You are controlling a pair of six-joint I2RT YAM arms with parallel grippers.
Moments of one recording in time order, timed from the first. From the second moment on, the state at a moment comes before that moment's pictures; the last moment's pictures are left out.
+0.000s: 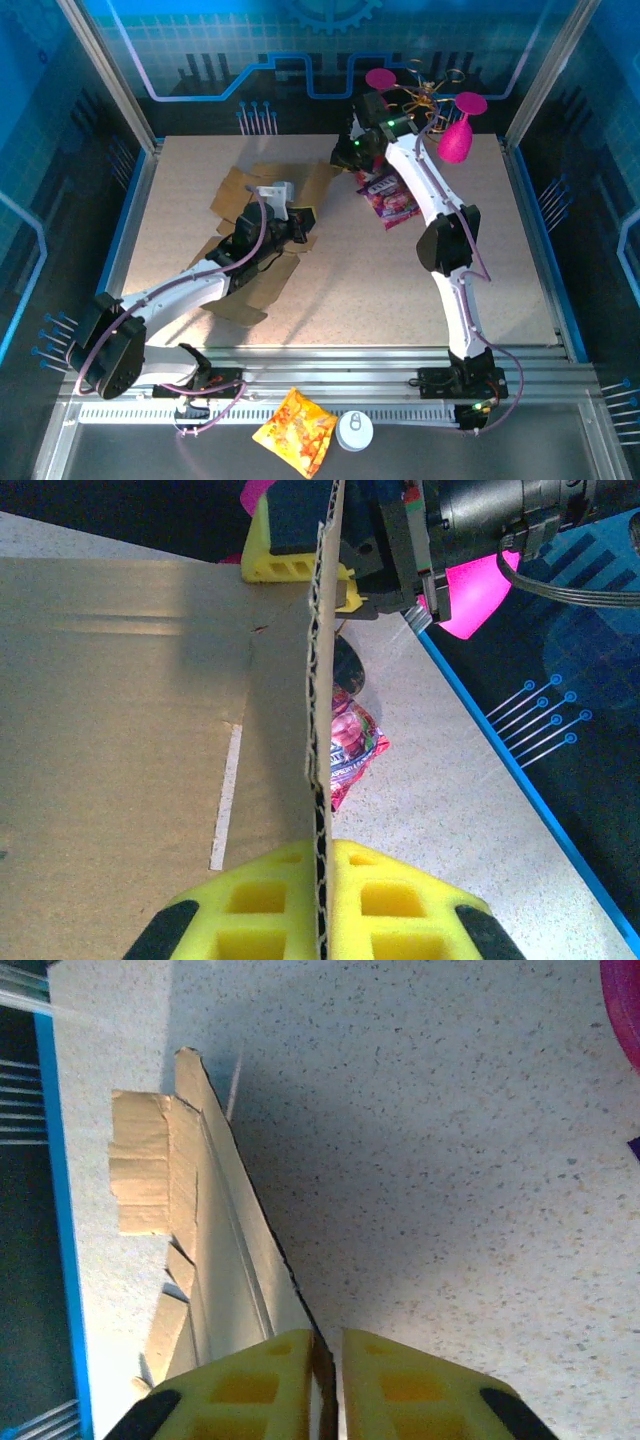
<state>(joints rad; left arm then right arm) -0.57 1.31 0.76 0.28 0.04 -0.58 0.39 2.36 2.51 -1.14 -0.34 0.63</state>
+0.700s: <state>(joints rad) -0.37 1.20 1.15 -0.19 0.03 -1.06 0.44 2.15 2.40 -0.91 -0.23 0.29</state>
